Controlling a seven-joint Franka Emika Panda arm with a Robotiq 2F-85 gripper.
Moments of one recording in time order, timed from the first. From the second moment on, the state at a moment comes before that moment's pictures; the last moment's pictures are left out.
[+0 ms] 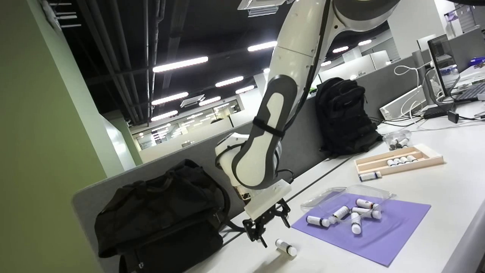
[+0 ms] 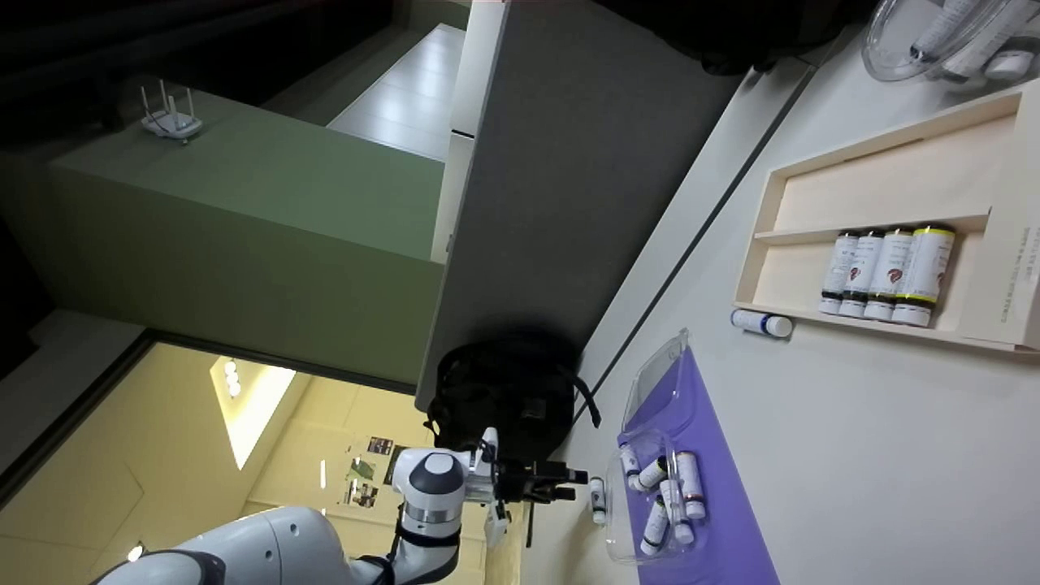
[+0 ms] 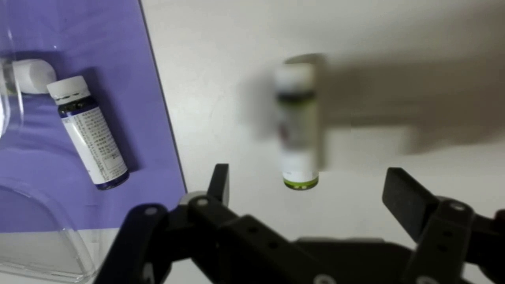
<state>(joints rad) 0.57 0.86 -0.02 -1.52 -0.15 2.36 0.78</state>
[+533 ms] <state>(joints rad) 0.58 0.92 -0.03 -1.52 -0.15 2.47 0.79</state>
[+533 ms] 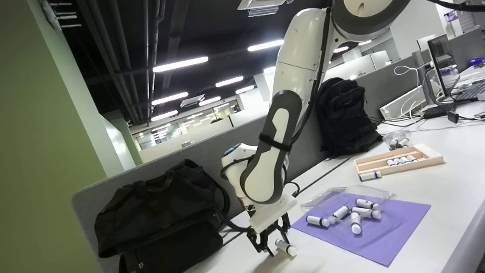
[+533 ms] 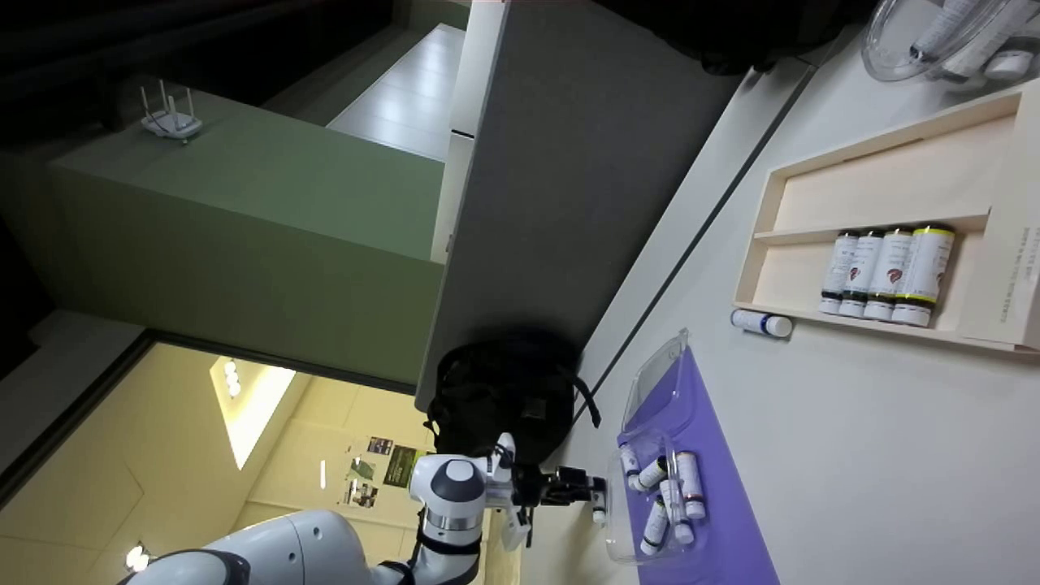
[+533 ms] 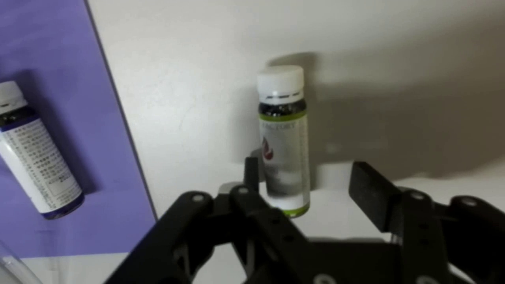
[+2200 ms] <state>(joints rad) 0.53 0.32 -0.14 -2.39 -0.32 2.77 1.18</state>
